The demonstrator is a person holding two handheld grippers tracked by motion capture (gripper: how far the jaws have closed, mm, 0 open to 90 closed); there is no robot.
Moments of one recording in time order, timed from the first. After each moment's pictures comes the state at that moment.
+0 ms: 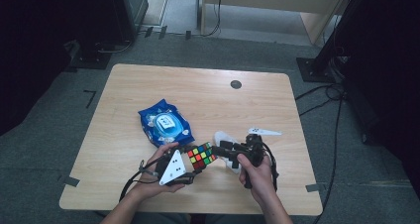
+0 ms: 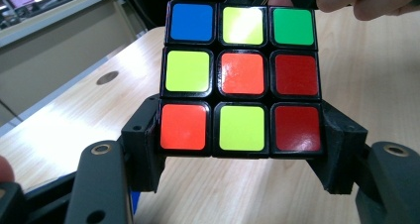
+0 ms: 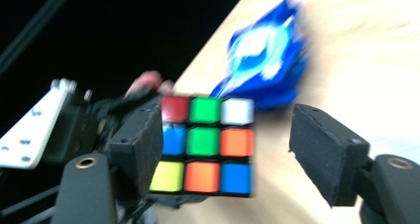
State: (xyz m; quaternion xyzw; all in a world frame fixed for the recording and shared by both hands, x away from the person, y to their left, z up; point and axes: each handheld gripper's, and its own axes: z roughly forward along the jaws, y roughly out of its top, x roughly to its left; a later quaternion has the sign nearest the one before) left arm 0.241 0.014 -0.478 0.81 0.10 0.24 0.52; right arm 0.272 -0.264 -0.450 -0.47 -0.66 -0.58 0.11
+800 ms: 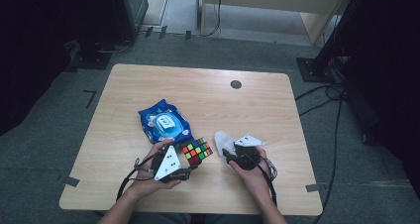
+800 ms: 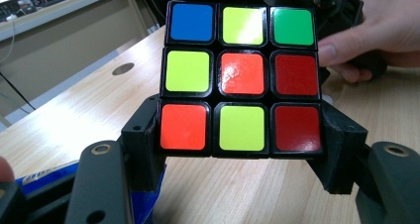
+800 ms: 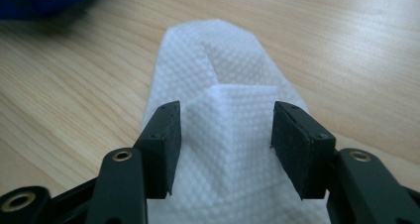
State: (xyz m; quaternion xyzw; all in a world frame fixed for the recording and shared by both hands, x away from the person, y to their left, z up) left arm 0.247 0.024 -0.475 0.81 0.13 0.24 0.53; right arm 0.282 -0.257 -0.519 -0.48 -0.77 -0.38 -0.18
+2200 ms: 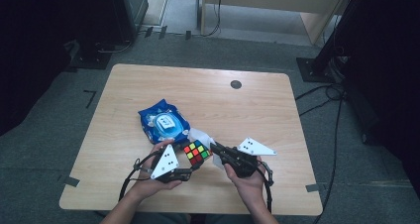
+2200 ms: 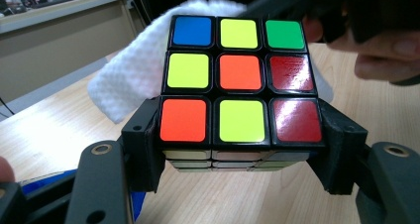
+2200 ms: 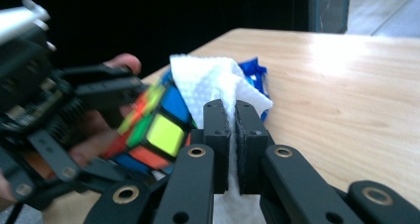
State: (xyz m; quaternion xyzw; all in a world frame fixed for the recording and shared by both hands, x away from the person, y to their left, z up) left arm 0.244 0.024 -0.469 0.79 0.14 0.20 0.56; right arm 0.236 -0.232 -0.446 -0.39 -0.70 -0.59 -0.12
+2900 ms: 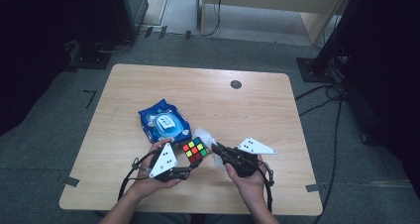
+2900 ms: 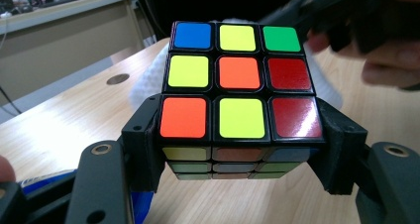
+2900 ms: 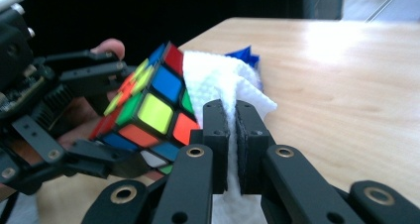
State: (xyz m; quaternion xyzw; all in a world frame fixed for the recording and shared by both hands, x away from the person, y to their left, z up) left arm 0.246 0.026 -0.466 0.79 0.15 0.21 0.56; right arm 0.237 -0.235 -0.449 -0.40 -0.70 -0.58 -0.12
